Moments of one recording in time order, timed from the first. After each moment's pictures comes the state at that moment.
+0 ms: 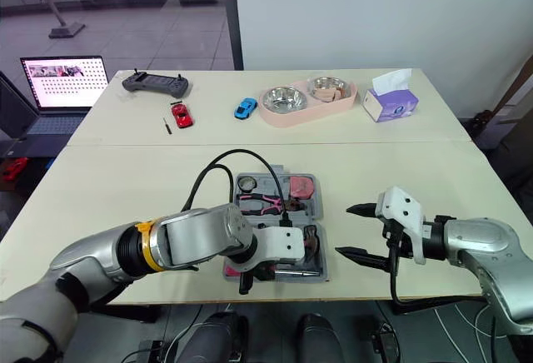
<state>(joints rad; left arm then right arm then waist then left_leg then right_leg) -0.94 0.41 -1.01 -0.39 -0.41 1.43 -0.65 0.09 -0.95 -0.21 -0.38 0.48 0.43 1.09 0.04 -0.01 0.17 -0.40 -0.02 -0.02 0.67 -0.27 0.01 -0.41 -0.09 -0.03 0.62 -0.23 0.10</state>
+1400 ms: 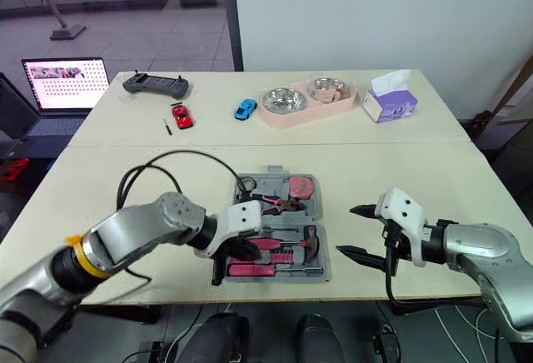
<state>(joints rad) -0.60 0.67 -0.64 -0.46 -0.46 1.04 -0.83 0.11 -0.94 -0.21 -0.42 0.49 0.47 1.01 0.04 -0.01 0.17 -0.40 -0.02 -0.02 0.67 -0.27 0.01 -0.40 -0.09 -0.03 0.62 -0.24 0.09</state>
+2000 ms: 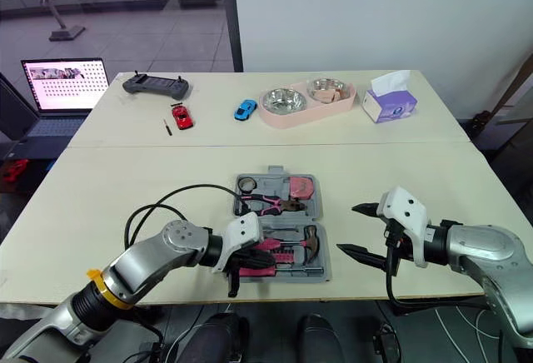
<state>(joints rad) -0.37 0.53 -0.60 -0.28 -0.30 0.71 -0.84 0.14 -0.94 -0.25 -0.46 0.50 0.50 0.99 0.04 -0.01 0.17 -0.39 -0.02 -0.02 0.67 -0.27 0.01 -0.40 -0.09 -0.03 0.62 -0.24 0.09</state>
